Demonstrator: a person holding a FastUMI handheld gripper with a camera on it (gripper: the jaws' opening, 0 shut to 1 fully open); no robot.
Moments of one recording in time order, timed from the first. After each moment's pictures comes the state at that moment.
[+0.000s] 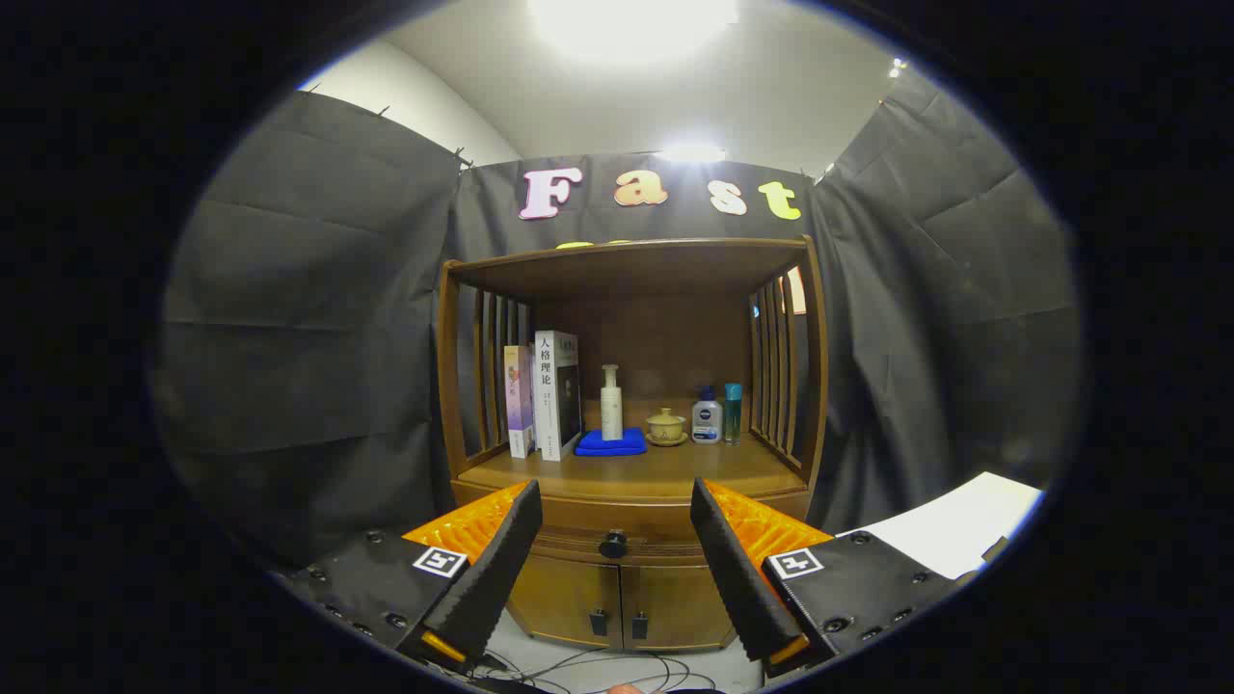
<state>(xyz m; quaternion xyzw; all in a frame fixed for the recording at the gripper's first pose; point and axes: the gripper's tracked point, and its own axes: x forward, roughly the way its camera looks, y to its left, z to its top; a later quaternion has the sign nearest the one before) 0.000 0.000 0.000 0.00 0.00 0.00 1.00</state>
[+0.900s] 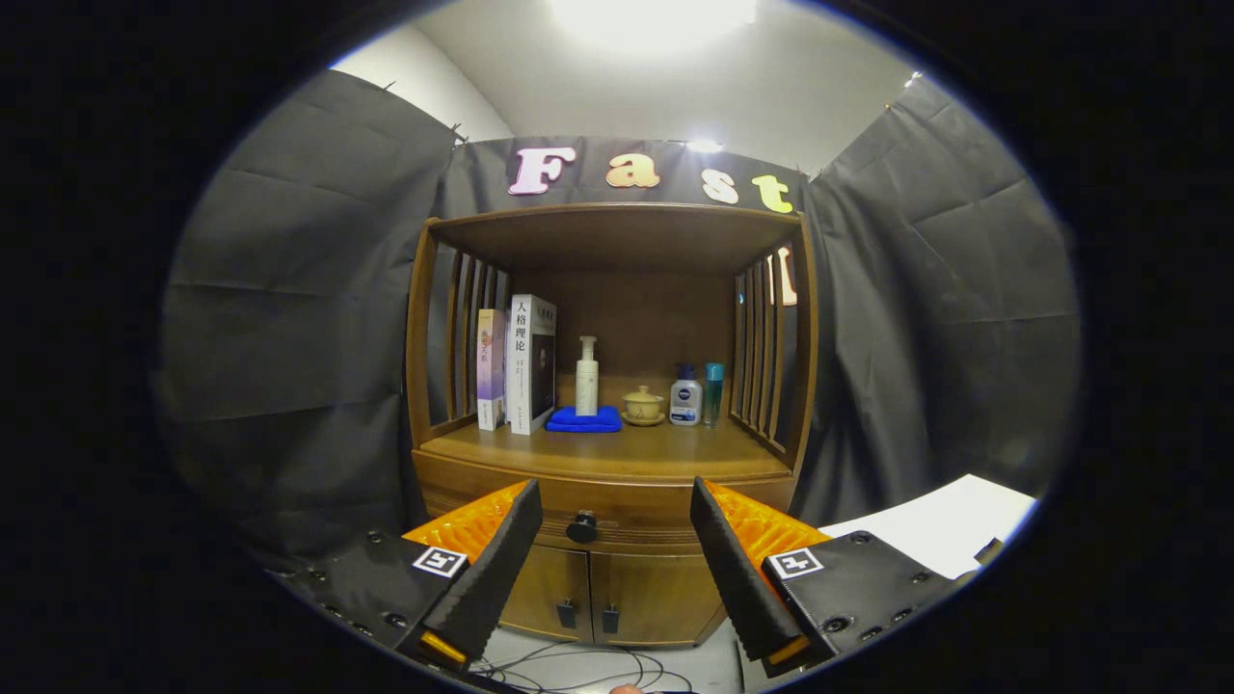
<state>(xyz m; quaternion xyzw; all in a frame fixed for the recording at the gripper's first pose) 0.026 -0.005 -0.040 -0.03 0.02 -0.03 1.00</state>
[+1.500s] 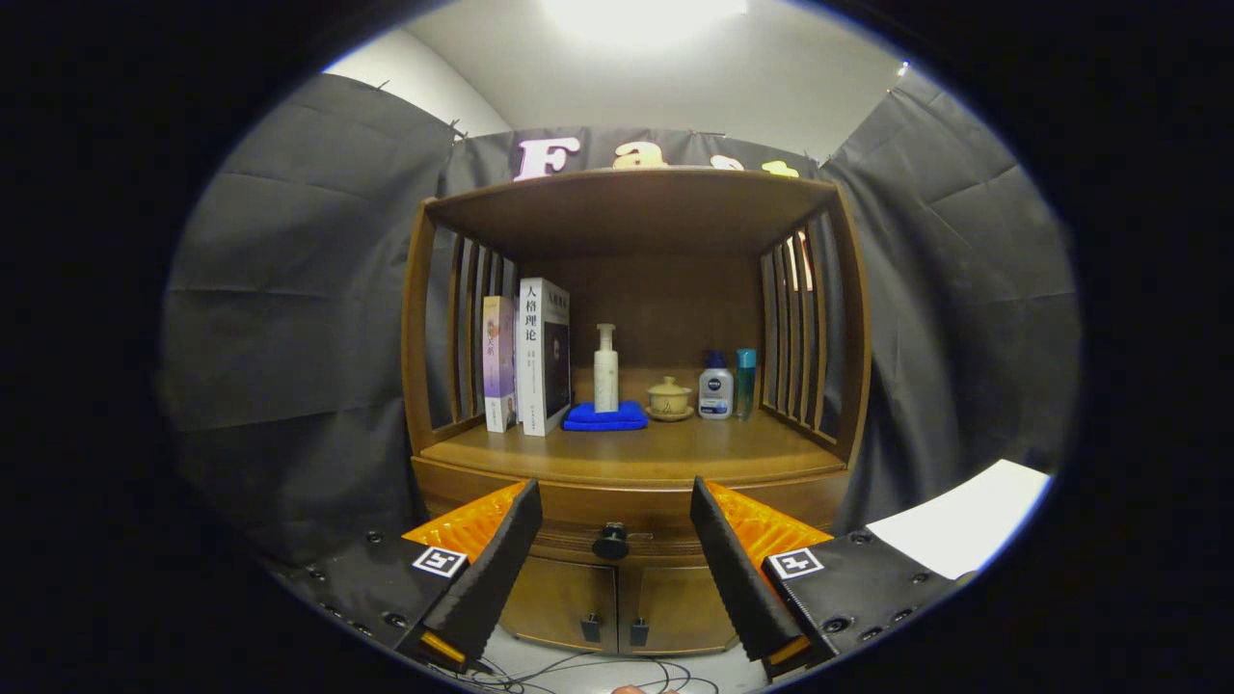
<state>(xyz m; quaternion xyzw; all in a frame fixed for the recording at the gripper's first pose) 0.100 0.013 -0.069 -0.01 0.03 -0.02 1.00</state>
